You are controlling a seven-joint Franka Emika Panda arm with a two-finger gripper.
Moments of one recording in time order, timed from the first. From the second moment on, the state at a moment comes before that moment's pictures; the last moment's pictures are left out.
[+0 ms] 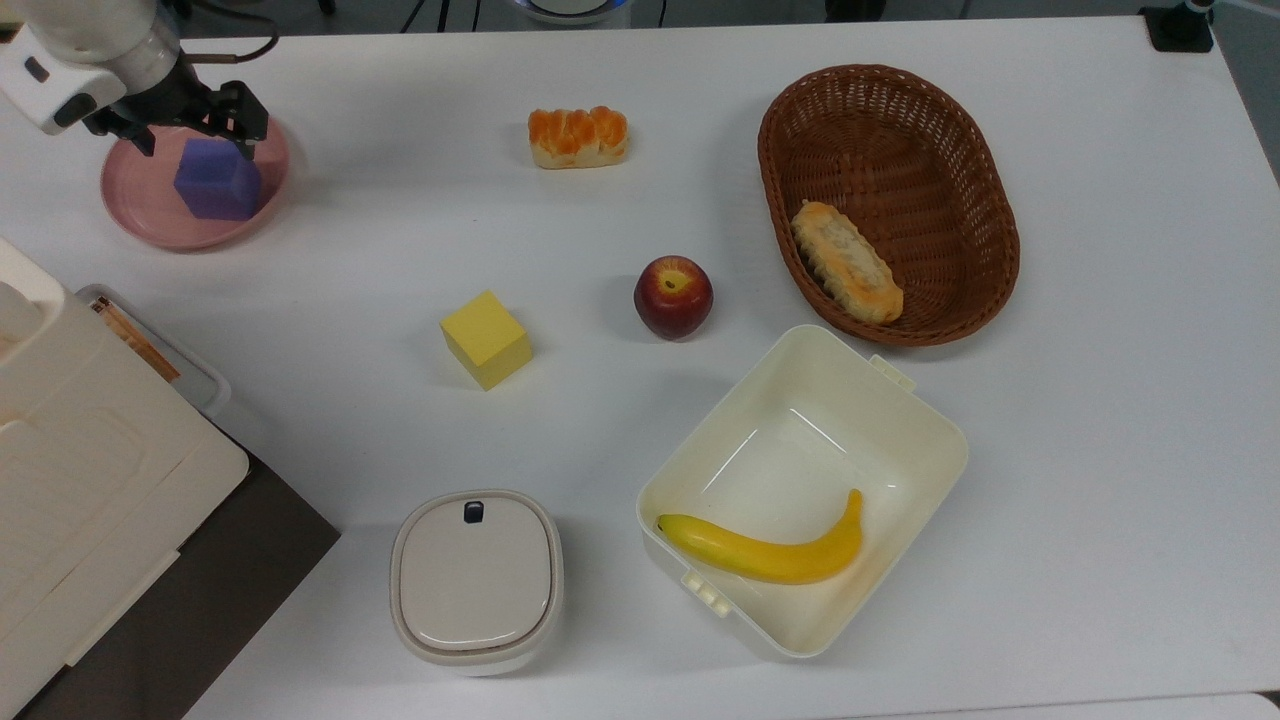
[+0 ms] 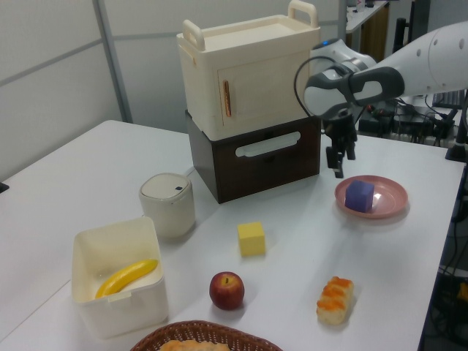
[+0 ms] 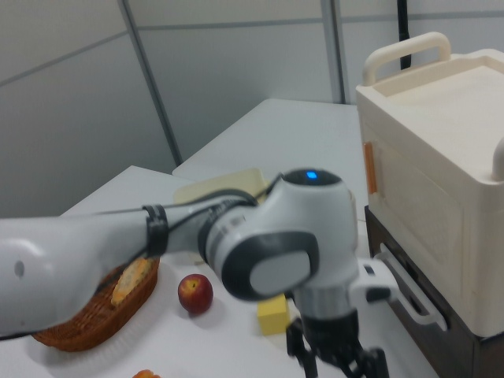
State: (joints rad) arm -0.27 0.28 -0.23 -1.69 -0.11 1.86 -0.48
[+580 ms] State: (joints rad) arm -0.06 0.22 -0.21 -1.49 -0.02 1.64 -0.37
